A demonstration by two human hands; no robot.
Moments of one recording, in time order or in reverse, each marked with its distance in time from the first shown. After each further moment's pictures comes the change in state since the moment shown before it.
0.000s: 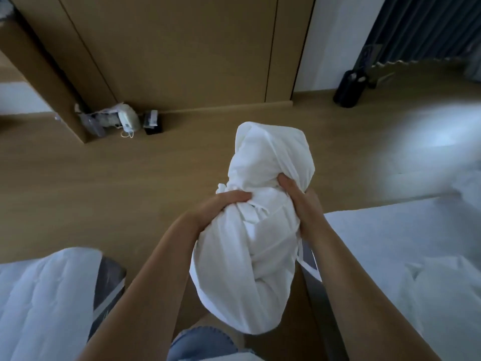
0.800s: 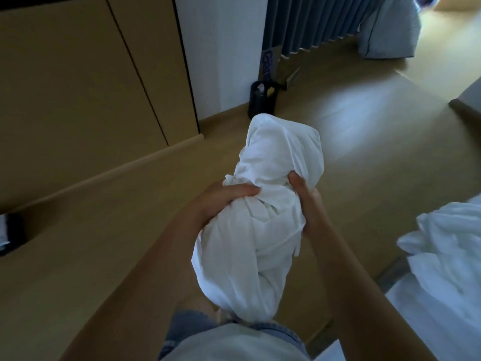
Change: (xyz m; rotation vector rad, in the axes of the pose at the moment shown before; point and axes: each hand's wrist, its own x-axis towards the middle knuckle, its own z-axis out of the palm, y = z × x) left_hand 0.530 0.426 0.199 0.230 -0.306 0.031; right_hand 0.522 -0.236 -0.268 0.271 0.330 -0.092
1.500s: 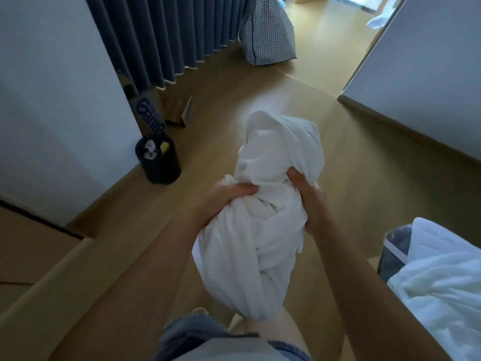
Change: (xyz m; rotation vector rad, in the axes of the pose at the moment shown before) left_hand 0.502 0.336 0.155 0.090 -0.480 0.029; right_hand 0.453 -0.233 -0.203 0.020 0.544 -0.018
